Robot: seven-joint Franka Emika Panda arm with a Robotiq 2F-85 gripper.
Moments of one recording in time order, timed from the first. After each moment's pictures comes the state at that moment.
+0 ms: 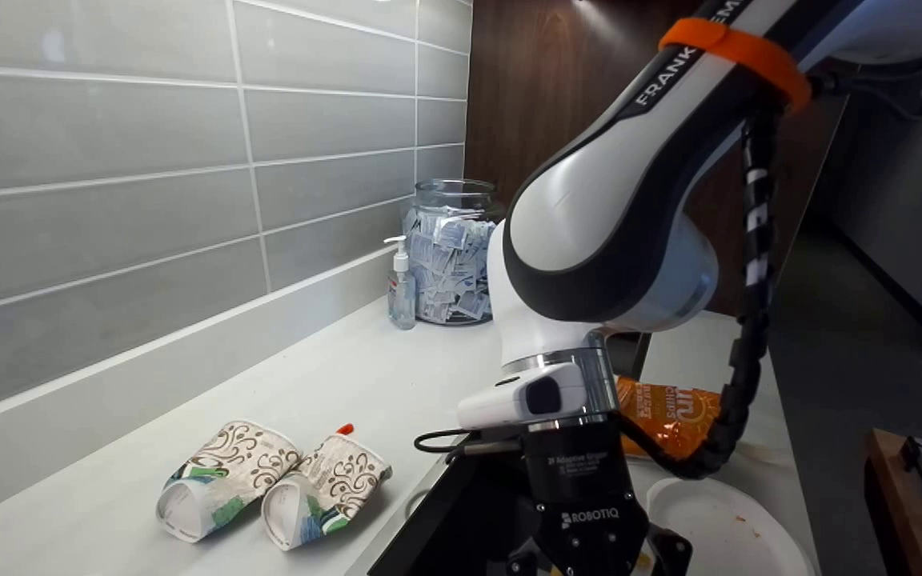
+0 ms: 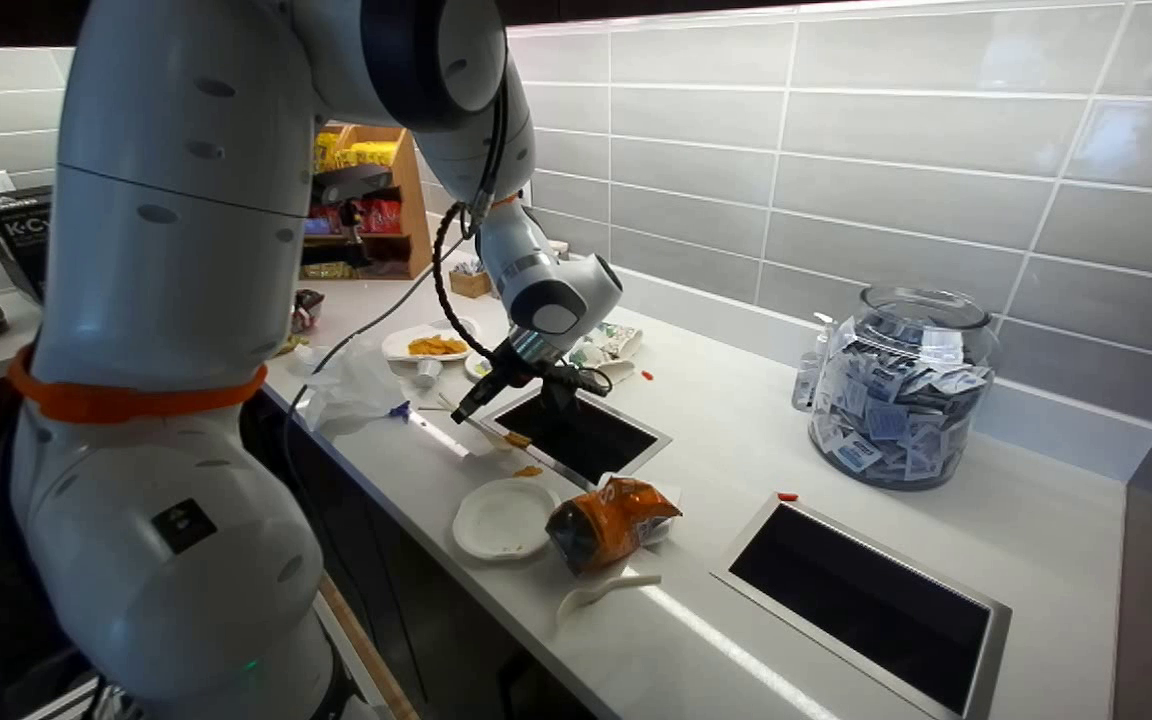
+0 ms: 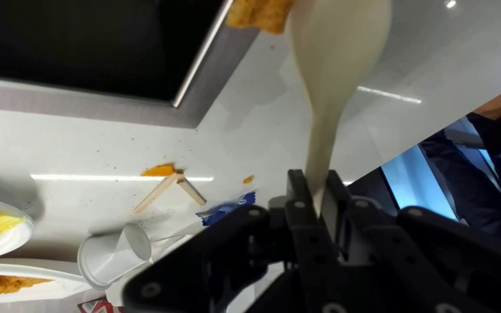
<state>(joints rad) 0.14 0.40 0.26 -2.20 0.70 2.11 -2.20</state>
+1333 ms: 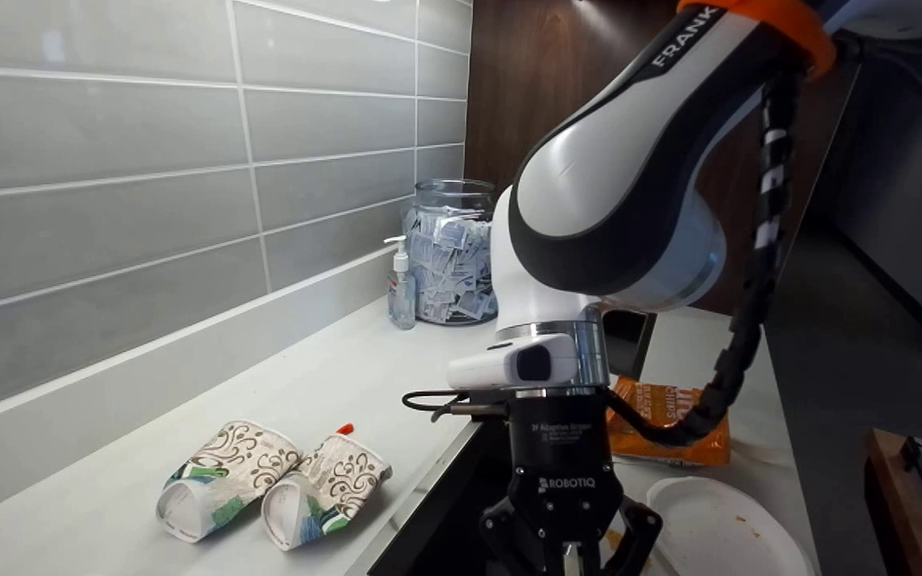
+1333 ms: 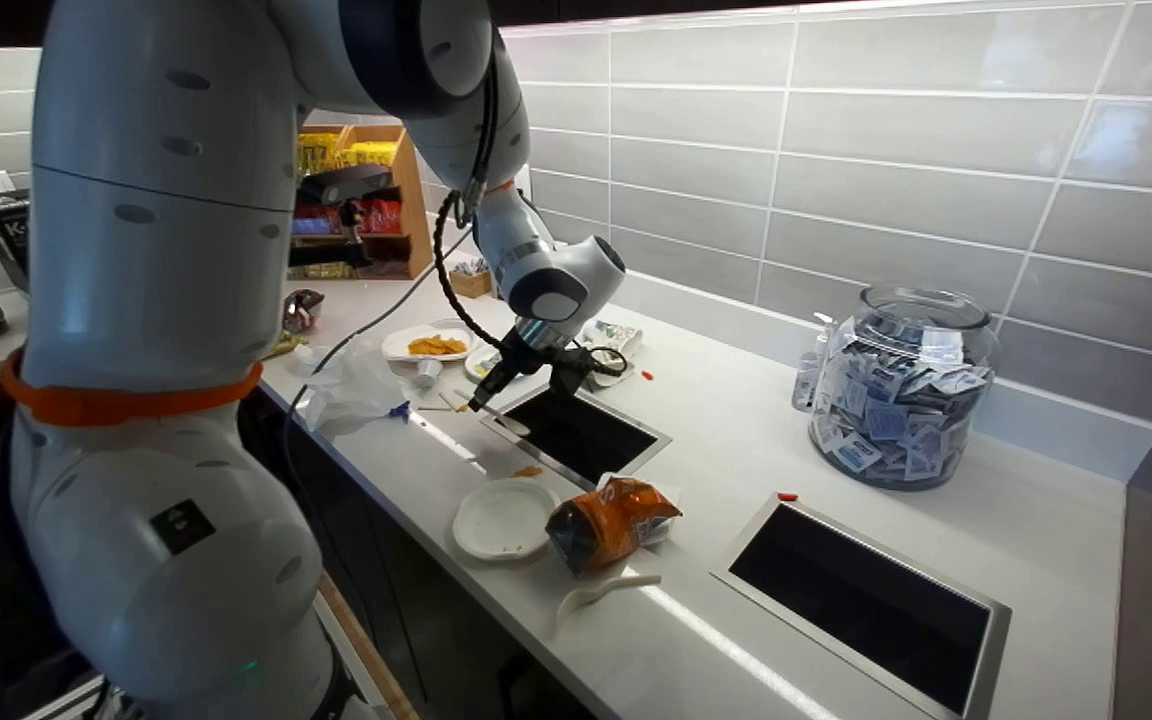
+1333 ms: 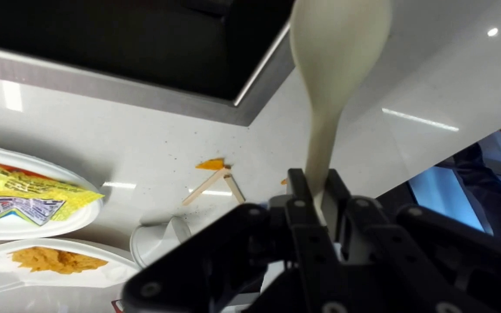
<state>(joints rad) 0.13 0.36 0.27 -2.21 0.70 2.20 -2.20</state>
